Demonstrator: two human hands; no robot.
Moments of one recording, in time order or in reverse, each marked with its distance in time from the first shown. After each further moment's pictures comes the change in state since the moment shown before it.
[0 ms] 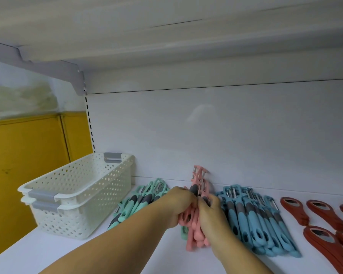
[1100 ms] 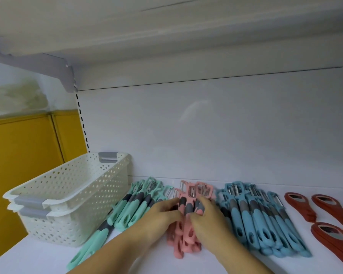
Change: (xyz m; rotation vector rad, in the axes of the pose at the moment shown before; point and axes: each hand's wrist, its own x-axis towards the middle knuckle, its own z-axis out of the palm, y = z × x) left_hand -0.009 -0.046 -0.039 0.001 -0.201 0.253; right_hand 0.001 0.008 0.006 -0.370 -0.092 -0.103
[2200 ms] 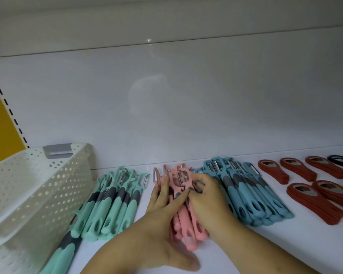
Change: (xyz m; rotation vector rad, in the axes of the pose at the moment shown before) left_hand 0.020 -0.033 -0.005 0.790 -0.308 0.299; right_hand 0.016 0.010 0.004 0.293 0.311 0.088
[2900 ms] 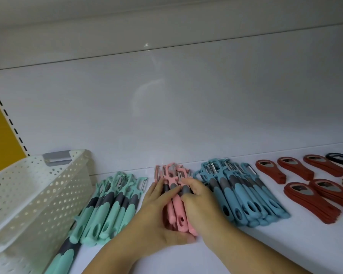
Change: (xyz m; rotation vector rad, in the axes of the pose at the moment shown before) left_hand 0.011 0.002 -0.002 -0.082 0.180 -0.052; right_hand -0.011 -0.011 -0.003 0.102 -0.114 0.071
